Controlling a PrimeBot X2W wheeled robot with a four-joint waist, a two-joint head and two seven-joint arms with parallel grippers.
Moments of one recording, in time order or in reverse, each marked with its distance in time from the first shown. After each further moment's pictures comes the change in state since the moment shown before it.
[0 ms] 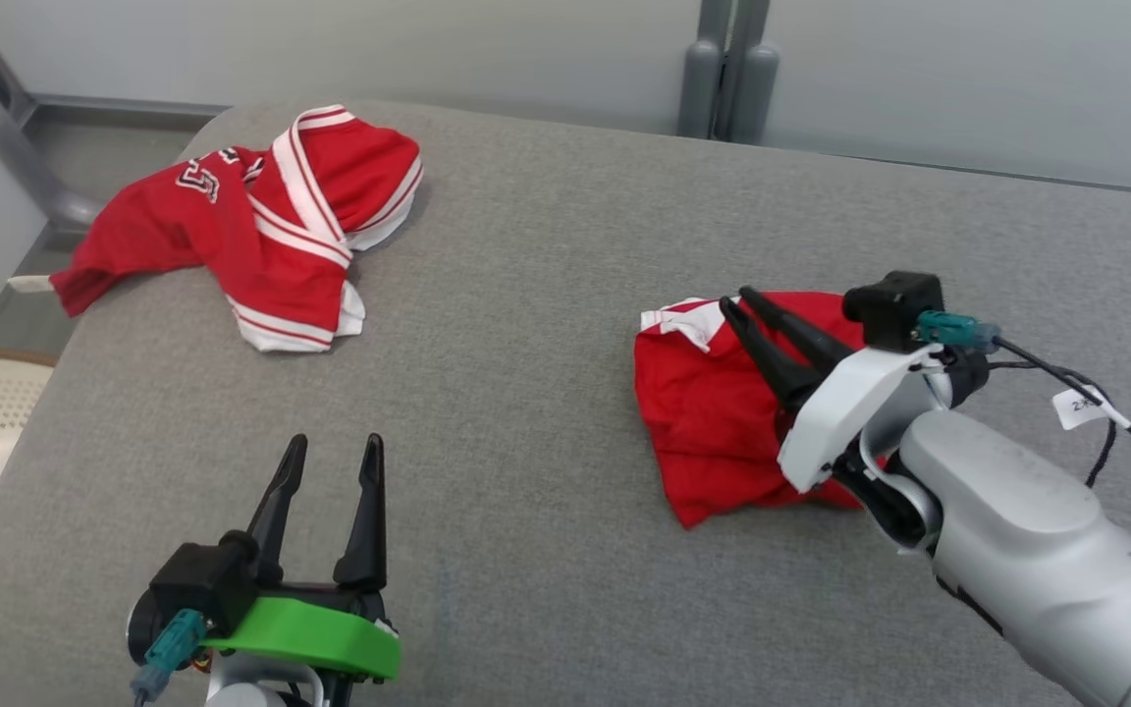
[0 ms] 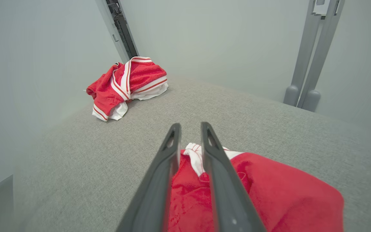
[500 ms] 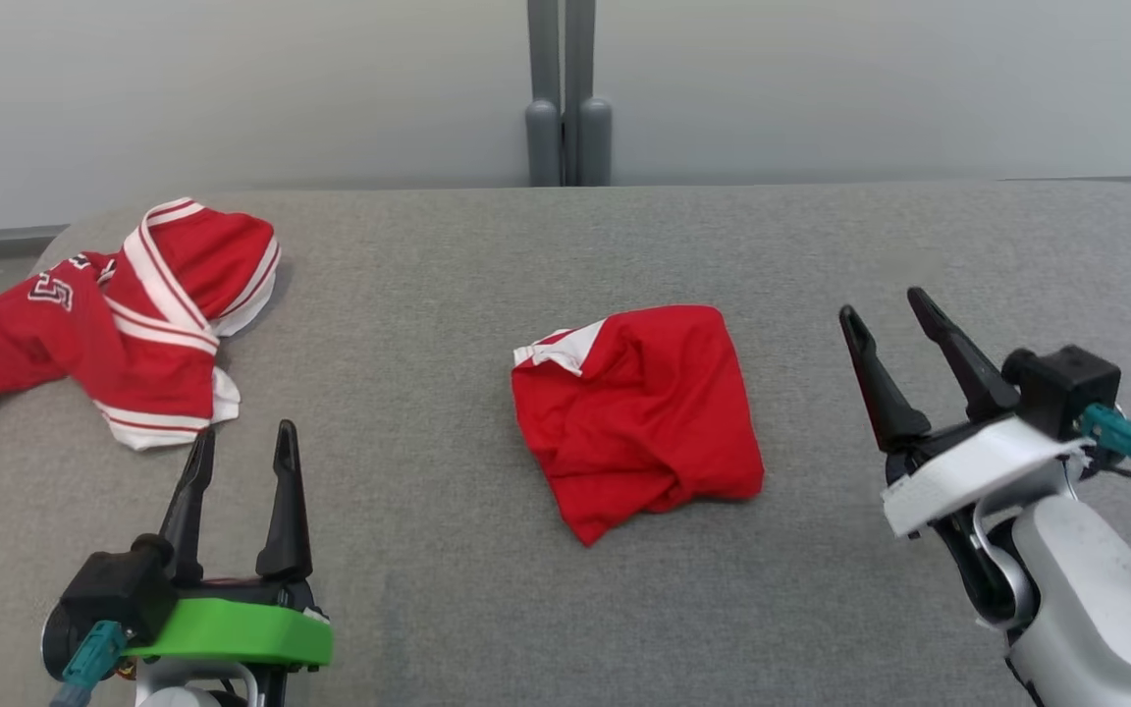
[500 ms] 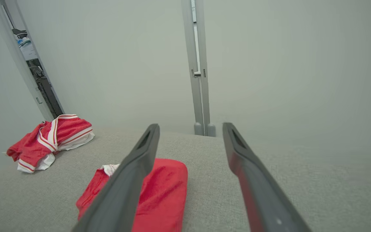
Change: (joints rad) left arm 0.020 0.007 0.129 -0.062 0.035 0.000 0.000; right arm 0.384 0.025 -0.598 -0.318 -0.386 0.000 -0.002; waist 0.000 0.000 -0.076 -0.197
